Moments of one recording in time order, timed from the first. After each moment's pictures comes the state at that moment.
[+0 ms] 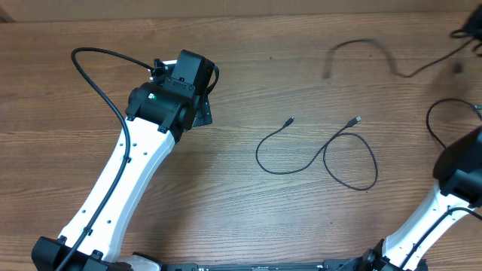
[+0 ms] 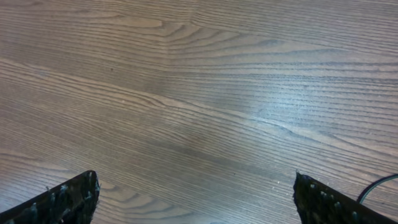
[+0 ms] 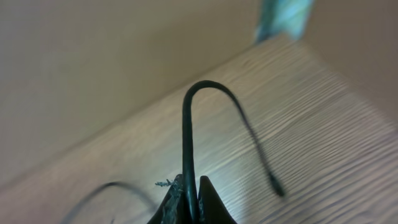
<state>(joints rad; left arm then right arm) -0.40 1.54 1.51 -1.17 -0.43 -0.54 -0.51 2.23 2.26 -0.70 -0.13 0.14</state>
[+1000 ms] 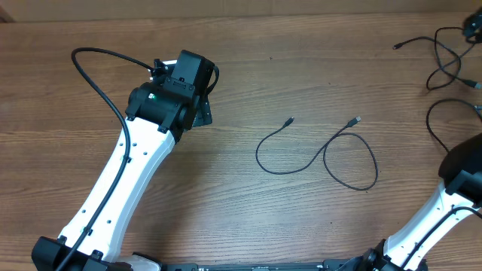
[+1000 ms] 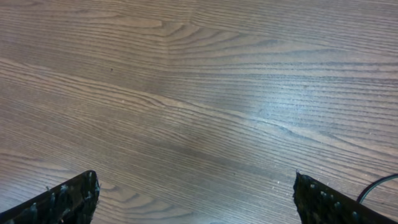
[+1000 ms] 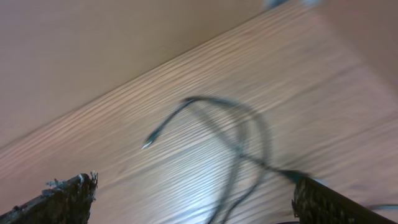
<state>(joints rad) -0.40 1.54 1.51 -1.17 -0.43 -0.54 -0.55 2.26 2.35 -0.94 -0.31 0.00</state>
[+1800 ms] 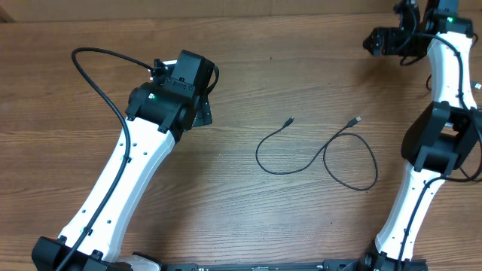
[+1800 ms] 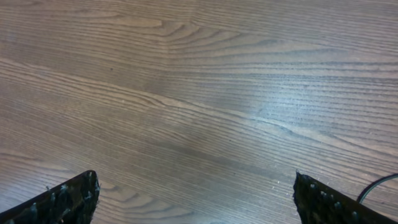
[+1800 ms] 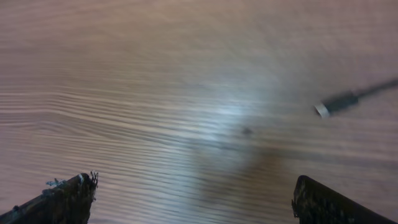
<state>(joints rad) -0.40 1.54 1.51 -1.17 -0.43 -0.54 -0.28 2.50 2.36 -0.97 -0.35 -0.22</state>
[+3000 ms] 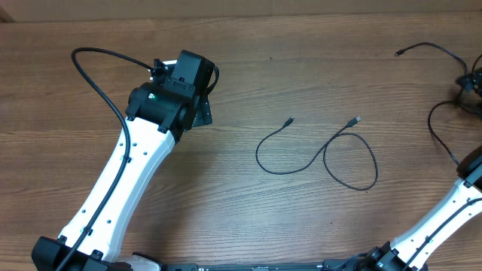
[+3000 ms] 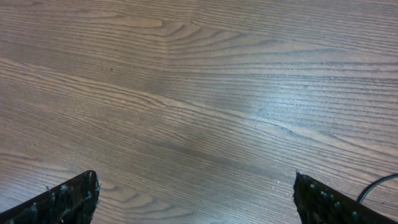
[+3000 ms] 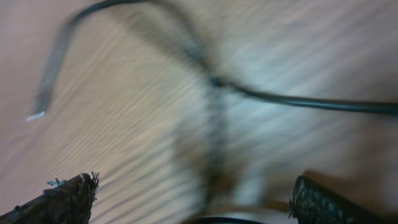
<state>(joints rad) -0.40 1.54 1.51 -1.17 -0.43 -0.54 -0.77 2.61 2.36 -0.97 -0.54 -0.04</state>
